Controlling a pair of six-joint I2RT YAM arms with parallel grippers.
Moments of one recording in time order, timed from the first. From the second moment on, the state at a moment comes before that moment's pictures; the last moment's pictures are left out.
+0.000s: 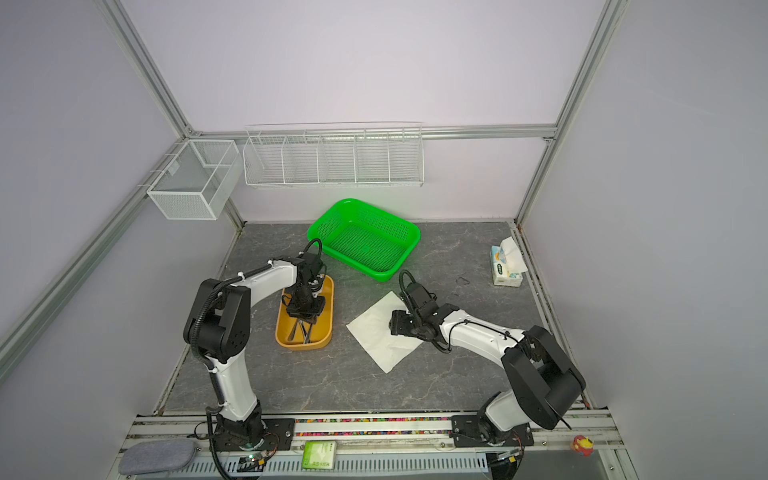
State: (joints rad) left arm -0.36 1.93 1.31 -1.01 0.07 -0.16; right arm 0.69 1.48 0.79 -0.31 -0.11 0.71
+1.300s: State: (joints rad) left arm -0.68 1.86 1.73 -1.29 0.19 -0.27; right arm 0.58 1.15 0.72 -0.46 0.01 0.72
